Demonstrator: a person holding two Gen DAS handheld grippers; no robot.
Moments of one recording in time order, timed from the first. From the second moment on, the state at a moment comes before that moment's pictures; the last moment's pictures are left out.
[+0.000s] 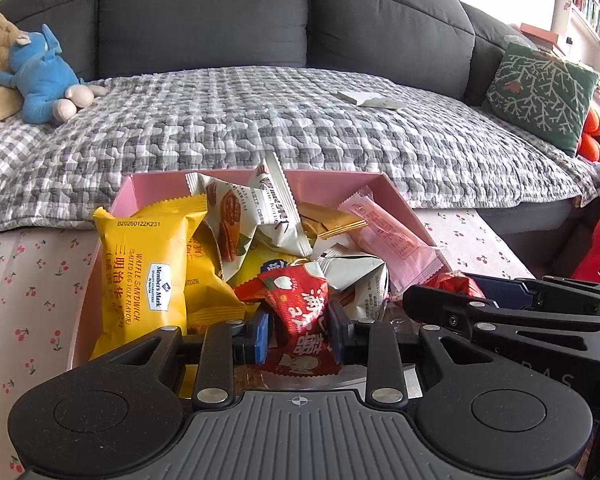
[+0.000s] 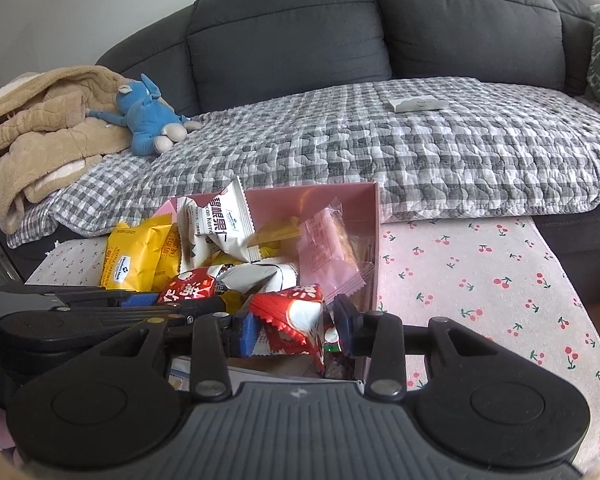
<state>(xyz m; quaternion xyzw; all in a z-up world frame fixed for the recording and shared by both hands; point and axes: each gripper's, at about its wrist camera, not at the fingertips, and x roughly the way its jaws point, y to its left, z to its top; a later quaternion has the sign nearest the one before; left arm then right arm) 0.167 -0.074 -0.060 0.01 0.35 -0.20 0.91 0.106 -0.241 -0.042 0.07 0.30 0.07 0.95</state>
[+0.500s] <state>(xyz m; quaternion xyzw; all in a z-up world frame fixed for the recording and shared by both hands) 0.144 -0.063 -0.030 0.03 0.33 -0.21 0.92 0.095 -0.258 -0.018 0.10 0.27 0.07 0.95</state>
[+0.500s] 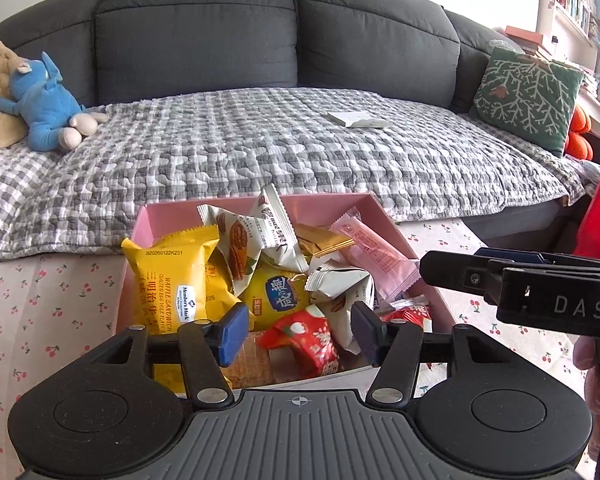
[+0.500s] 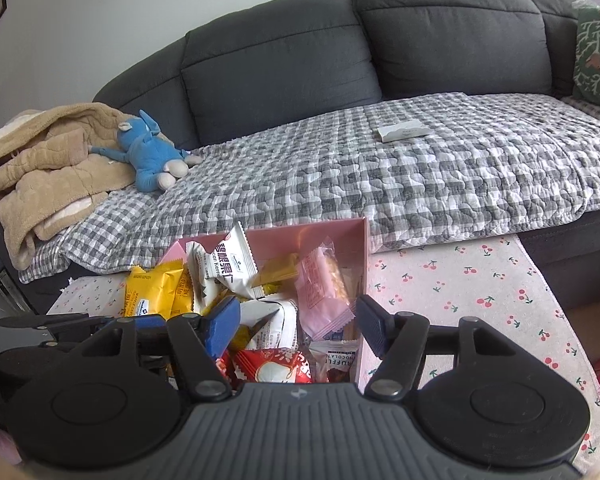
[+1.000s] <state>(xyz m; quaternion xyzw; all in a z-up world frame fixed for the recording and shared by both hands) 0.096 -0.024 -0.025 0.07 0.33 -0.21 0.92 0.062 -0.242 -0.009 0.08 0.28 0.08 0.96</state>
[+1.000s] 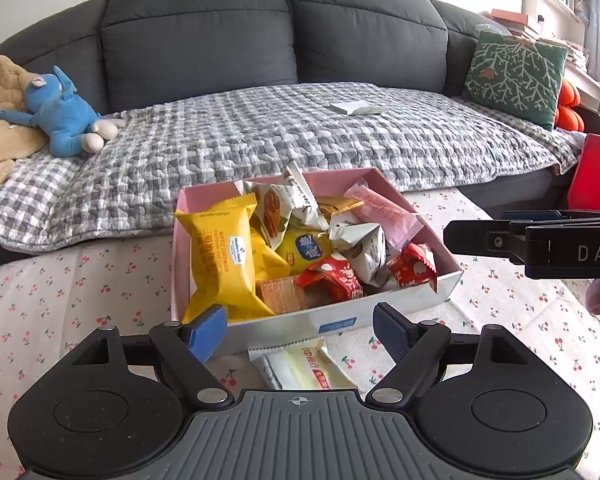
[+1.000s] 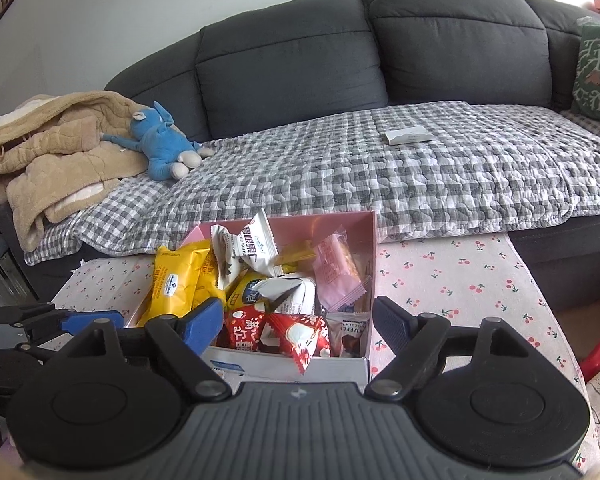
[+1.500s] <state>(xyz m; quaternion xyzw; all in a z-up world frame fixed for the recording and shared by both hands) 0.061 0.009 -0.040 0.10 0.34 -0.21 0.91 0.036 -0.215 -0.021 0.03 0.29 0.08 0.95</state>
